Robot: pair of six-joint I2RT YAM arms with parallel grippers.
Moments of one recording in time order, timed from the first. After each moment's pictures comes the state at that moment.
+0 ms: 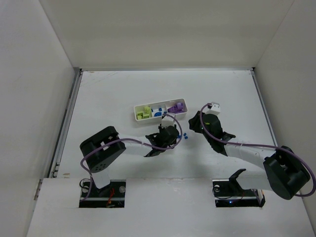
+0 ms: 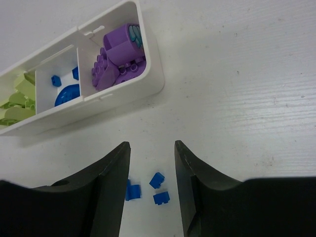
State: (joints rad) left arm -1.05 1.73 0.78 0.28 -0.51 -0.66; right arm 0.60 1.25 0.49 0.30 0.34 0.65
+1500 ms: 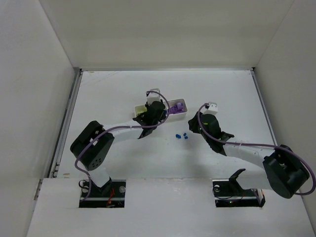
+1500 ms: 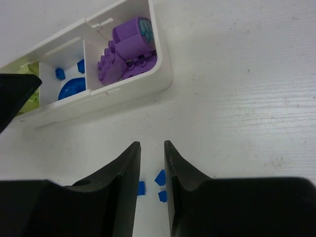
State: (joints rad) left arm -0.75 1.69 0.92 0.26 -0.49 -0.56; right arm 0.63 1.27 0.51 0.29 0.34 0.63
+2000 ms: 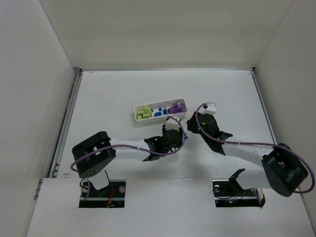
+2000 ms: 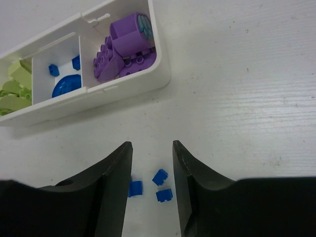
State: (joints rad) left arm -1.13 1.62 0.78 0.26 -0.51 -0.61; right arm 0.65 1.29 0.53 0.27 0.37 0.62
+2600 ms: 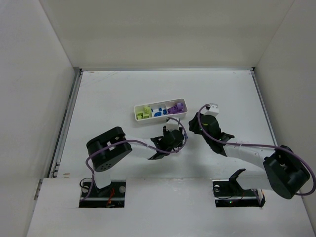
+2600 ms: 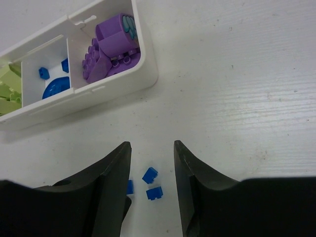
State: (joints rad) left arm -1.11 1.80 0.80 0.33 -0.55 -0.70; right arm 0.63 1.26 0.50 0.27 0.39 0.63
